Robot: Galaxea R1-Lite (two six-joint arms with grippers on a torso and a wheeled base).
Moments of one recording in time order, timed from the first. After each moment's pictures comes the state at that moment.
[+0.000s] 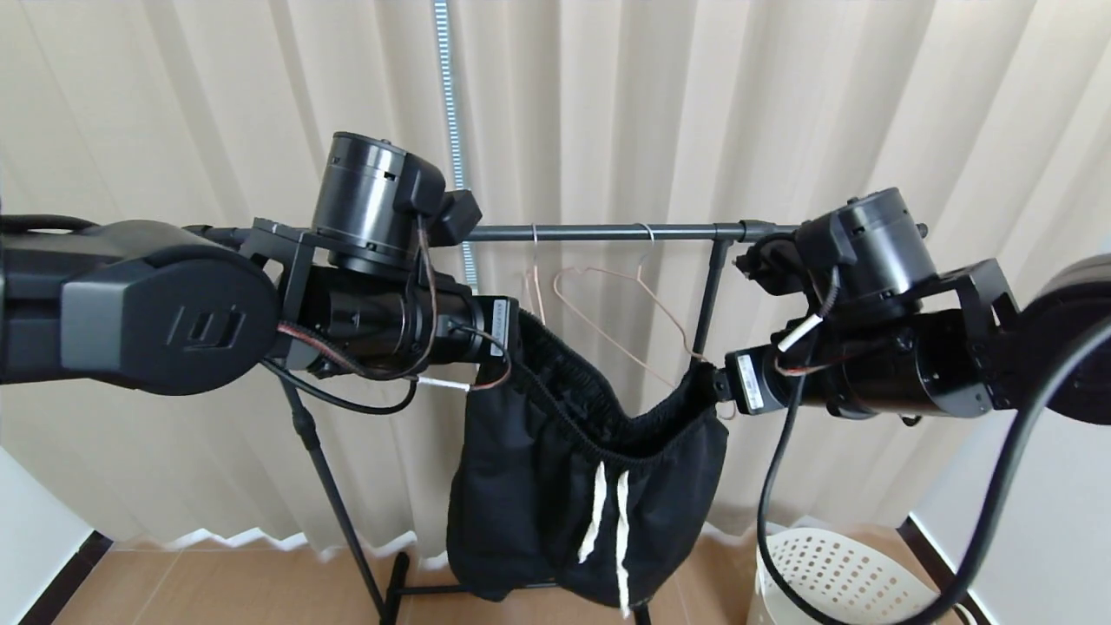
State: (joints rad) left arm -0.59 1.79 -1.35 0.10 0.03 -0.23; right arm 0.58 1.72 -1.20 0.23 -0.36 0.23
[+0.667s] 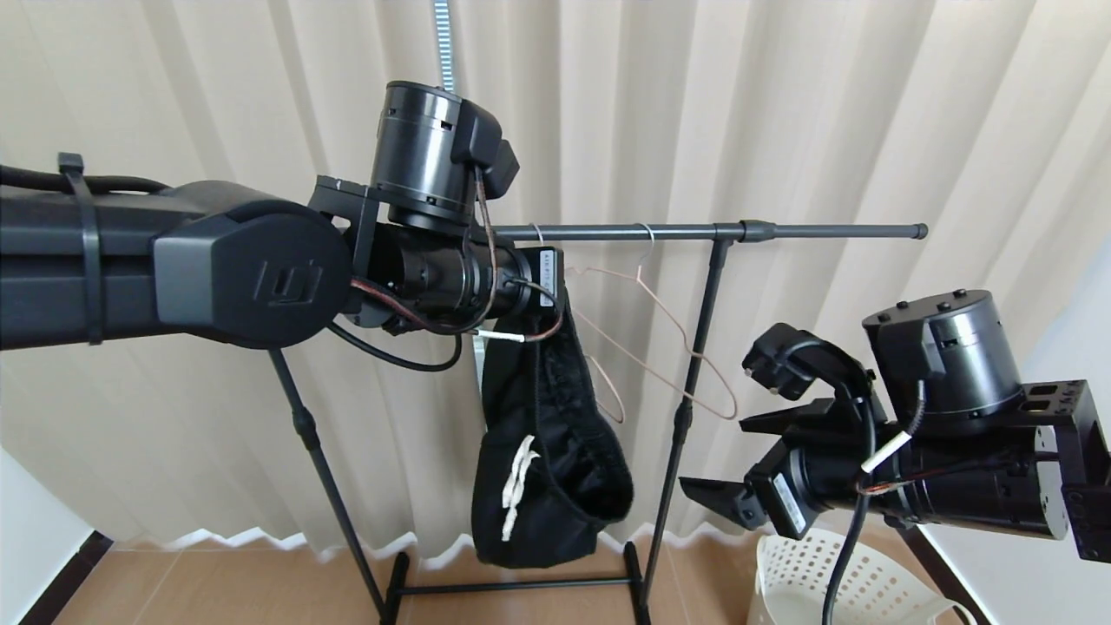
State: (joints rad) left arm -0.65 1.88 -1.54 0.10 0.12 -0.26; right arm 0.59 1.59 -0.80 -0.10 0.03 -0.06
